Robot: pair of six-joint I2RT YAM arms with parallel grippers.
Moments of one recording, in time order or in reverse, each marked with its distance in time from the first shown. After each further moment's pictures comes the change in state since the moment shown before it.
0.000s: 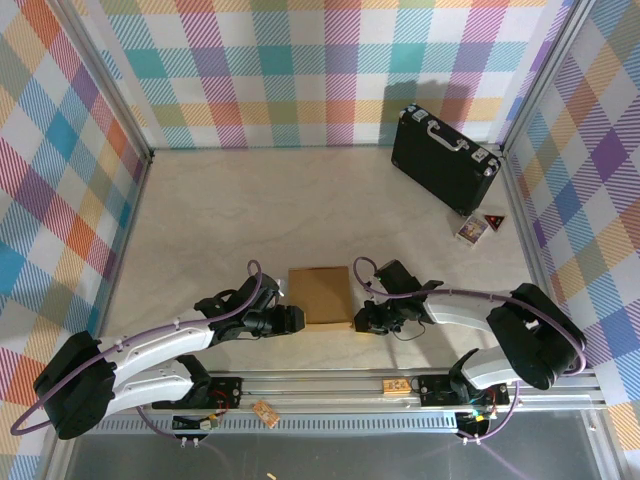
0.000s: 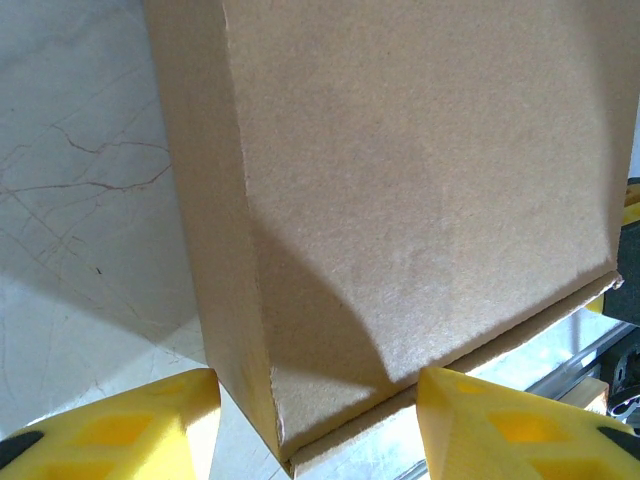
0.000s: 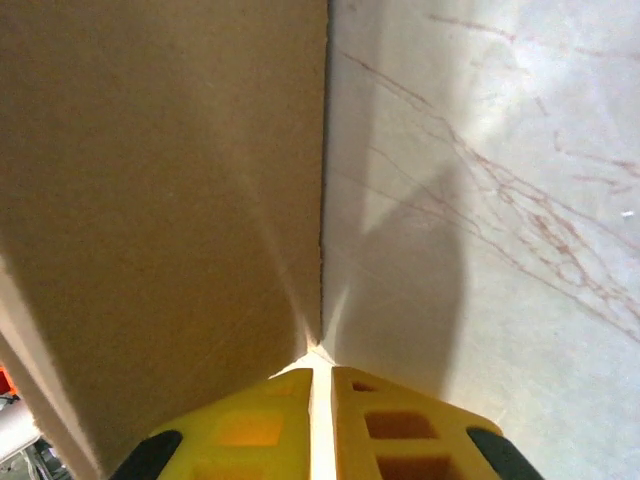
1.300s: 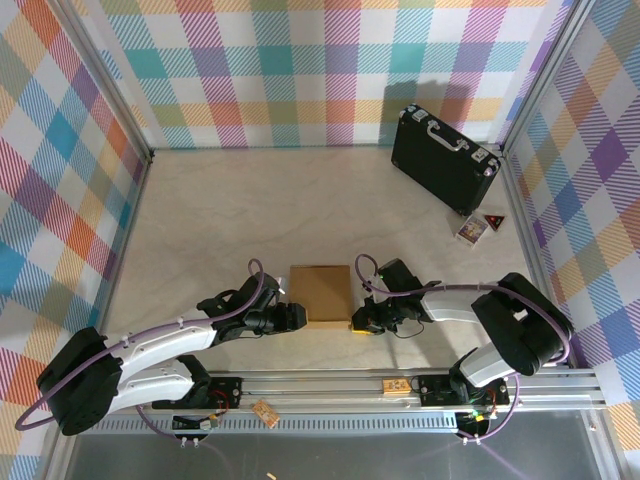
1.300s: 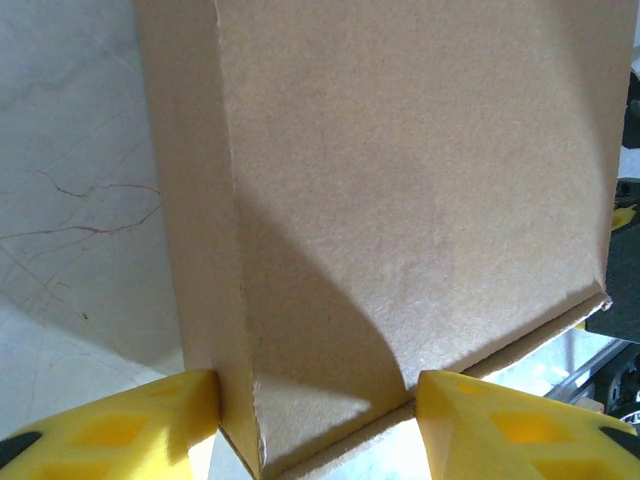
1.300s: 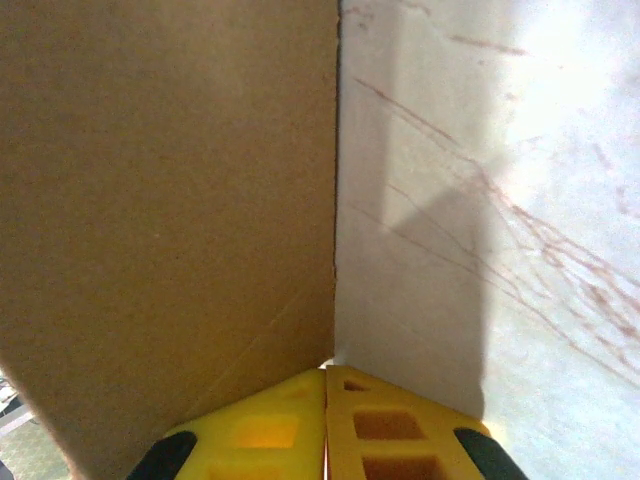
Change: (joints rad) left arm 0.002 0.048 -0.019 0.090 -0.008 -0.003; right arm -0.032 0.087 -0.027 0.159 -0.147 0.058
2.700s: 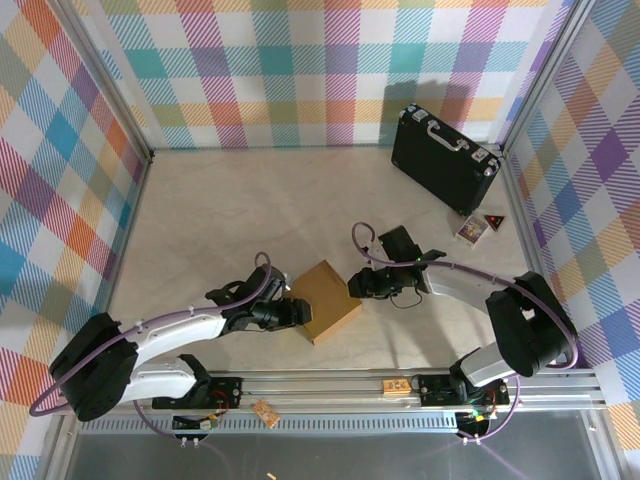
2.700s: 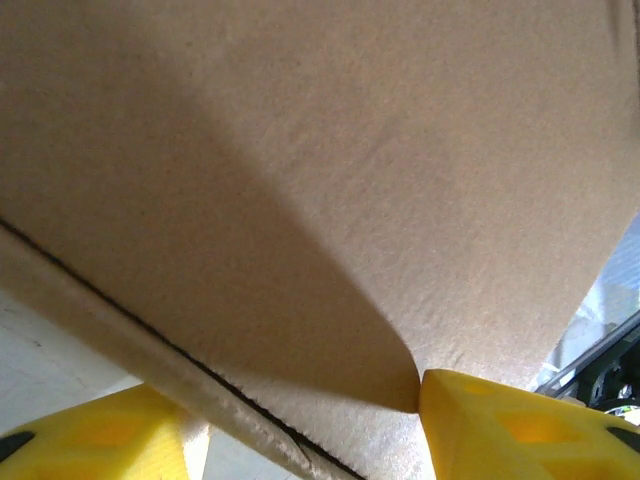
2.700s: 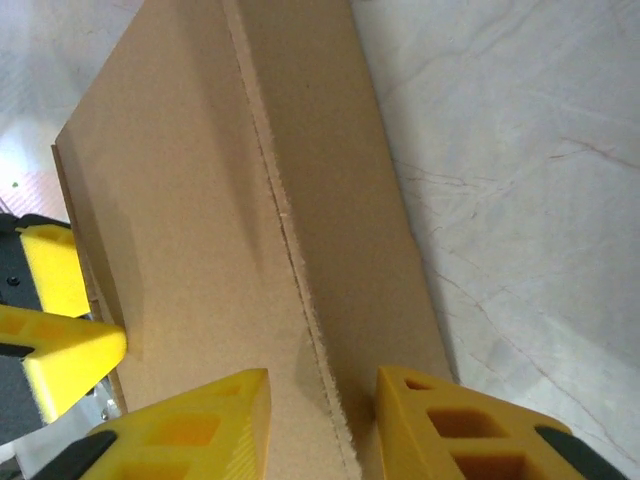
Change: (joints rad) left arm 0.035 0.101 0.084 -0.021 0.068 0.003; right arm -0.095 -0.018 0.269 -0.266 0.132 -0.287
